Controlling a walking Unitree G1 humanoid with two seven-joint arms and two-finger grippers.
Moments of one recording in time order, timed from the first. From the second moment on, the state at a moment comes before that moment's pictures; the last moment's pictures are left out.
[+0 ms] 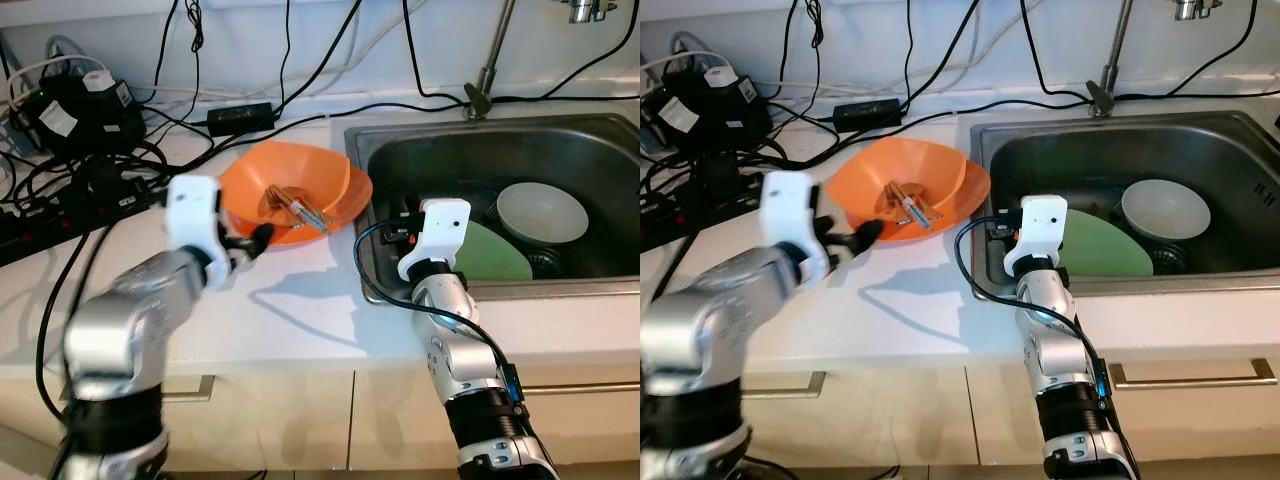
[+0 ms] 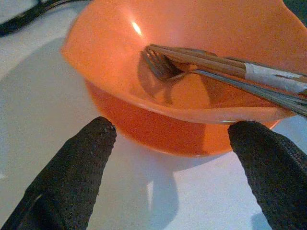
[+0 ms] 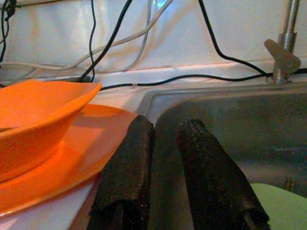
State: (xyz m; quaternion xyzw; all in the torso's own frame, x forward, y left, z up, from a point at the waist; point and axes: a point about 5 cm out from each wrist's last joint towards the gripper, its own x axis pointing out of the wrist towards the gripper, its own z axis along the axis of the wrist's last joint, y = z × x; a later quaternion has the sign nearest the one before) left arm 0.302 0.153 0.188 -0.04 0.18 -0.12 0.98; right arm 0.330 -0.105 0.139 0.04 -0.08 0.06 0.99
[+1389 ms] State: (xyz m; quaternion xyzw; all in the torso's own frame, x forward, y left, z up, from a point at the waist) left arm 0.346 0.101 0.174 0.00 0.16 -0.18 0.97; right arm 0.328 -0.105 0.145 0.04 -0.10 0.05 0.99
